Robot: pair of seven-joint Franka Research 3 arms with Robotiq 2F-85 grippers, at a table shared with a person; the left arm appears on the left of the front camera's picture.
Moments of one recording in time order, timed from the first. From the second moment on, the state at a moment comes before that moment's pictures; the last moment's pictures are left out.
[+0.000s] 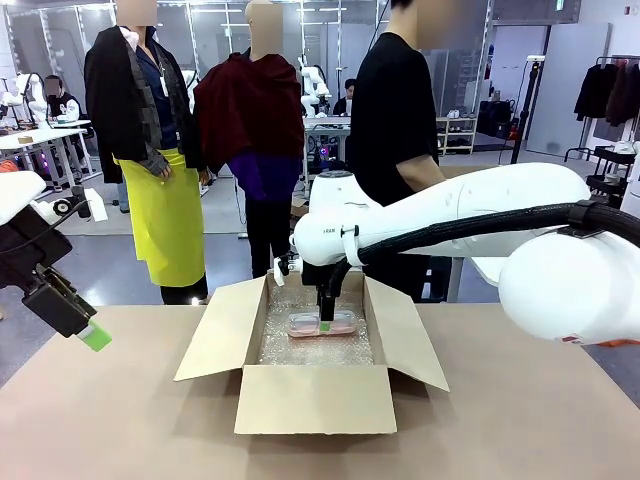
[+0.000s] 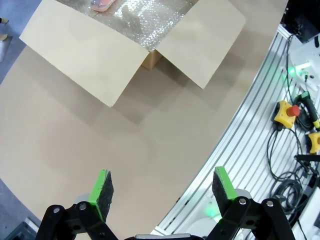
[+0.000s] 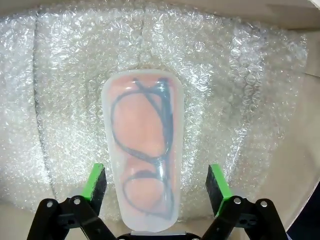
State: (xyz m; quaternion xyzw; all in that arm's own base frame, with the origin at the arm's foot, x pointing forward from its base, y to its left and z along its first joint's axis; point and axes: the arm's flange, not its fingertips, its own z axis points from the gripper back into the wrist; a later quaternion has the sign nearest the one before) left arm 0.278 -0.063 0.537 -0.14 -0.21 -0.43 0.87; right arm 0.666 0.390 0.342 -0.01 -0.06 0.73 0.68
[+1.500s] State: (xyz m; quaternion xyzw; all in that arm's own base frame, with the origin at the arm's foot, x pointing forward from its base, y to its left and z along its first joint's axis) left arm 0.278 -0.063 0.537 -0.14 -0.21 -0.43 0.87; right arm 0.547 0.255 0.499 0.03 -0.16 0.56 0.81
